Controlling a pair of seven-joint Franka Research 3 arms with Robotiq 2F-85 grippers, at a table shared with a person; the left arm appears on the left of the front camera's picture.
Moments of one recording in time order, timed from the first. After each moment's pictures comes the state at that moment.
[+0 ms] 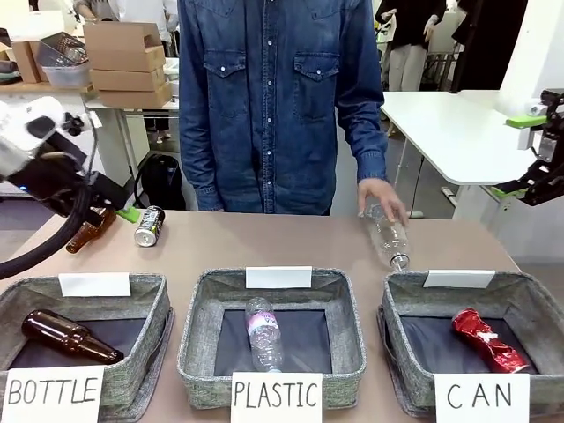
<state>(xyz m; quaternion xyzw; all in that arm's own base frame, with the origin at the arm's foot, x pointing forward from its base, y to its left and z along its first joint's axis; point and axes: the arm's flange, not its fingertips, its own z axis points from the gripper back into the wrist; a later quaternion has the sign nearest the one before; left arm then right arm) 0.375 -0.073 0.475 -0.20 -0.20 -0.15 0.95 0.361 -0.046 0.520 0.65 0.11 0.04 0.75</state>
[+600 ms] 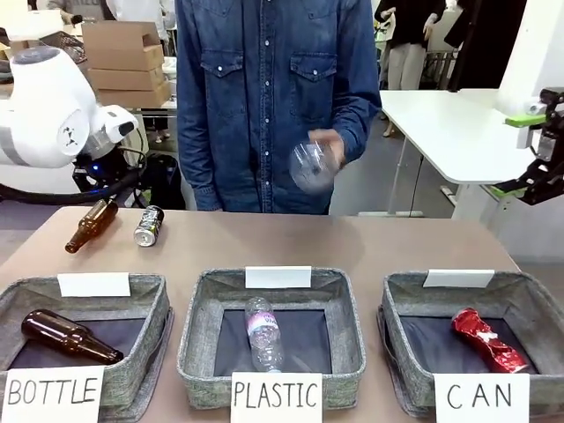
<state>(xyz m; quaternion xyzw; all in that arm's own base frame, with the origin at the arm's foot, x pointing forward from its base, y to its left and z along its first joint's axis) 0.557 -0.066 0.418 -0.02 -0.18 0.03 0.98 0.360 -0.046 0.520 0.65 0.11 0.04 0.75</state>
